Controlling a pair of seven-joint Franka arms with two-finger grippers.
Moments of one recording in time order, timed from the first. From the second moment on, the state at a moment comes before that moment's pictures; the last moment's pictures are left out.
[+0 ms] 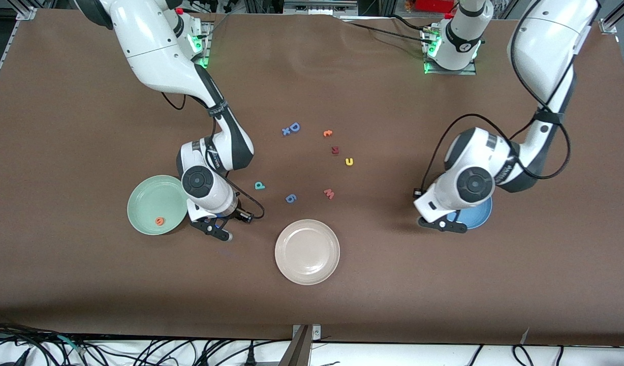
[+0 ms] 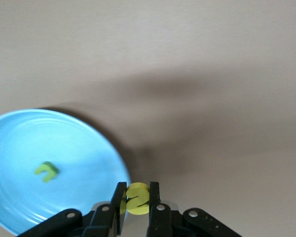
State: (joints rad) left arm 0.08 0.62 -0.39 -1.65 0.27 2.00 -0.23; right arm 0.51 0.82 -0.11 -1.53 0.14 2.37 0.75
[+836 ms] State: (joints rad) left arm 0.17 0.72 -0.38 -1.68 0.34 2.01 -0.17; right arm 0.51 0.80 -0.12 -1.52 0.14 2.27 0.75
